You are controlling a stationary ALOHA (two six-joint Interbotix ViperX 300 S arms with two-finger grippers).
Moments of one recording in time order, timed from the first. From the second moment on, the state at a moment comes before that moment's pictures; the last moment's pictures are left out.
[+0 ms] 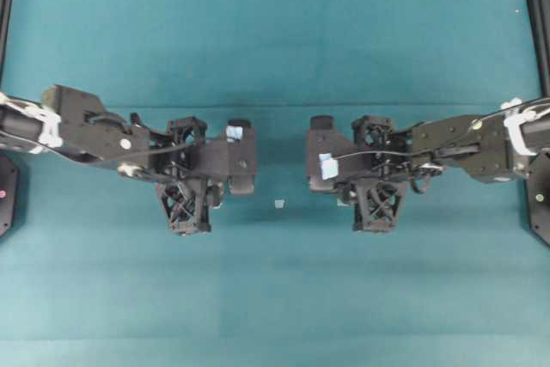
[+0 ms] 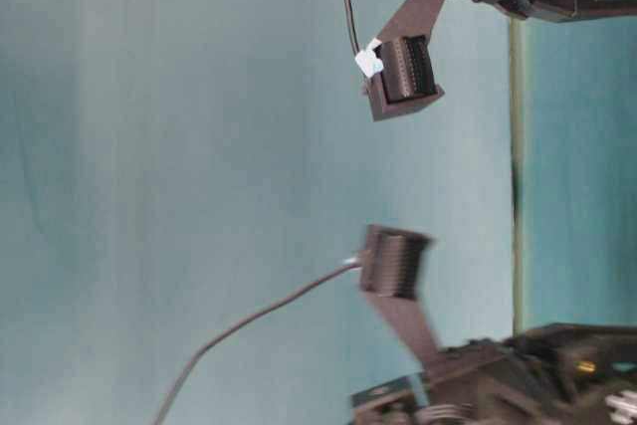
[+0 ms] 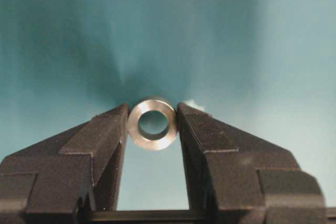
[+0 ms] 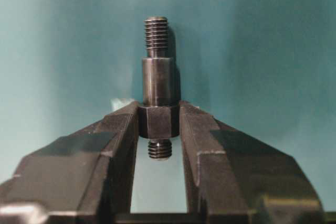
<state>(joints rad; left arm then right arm) 0.04 0.11 0.63 0.02 0.36 -0.02 -0.06 0.08 0.72 0.01 0.40 -0.04</state>
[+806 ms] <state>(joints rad) 0.04 0.00 0.76 0.02 -0.02 -0.02 -0.07 -0.08 0.91 0.03 0.04 0.08</state>
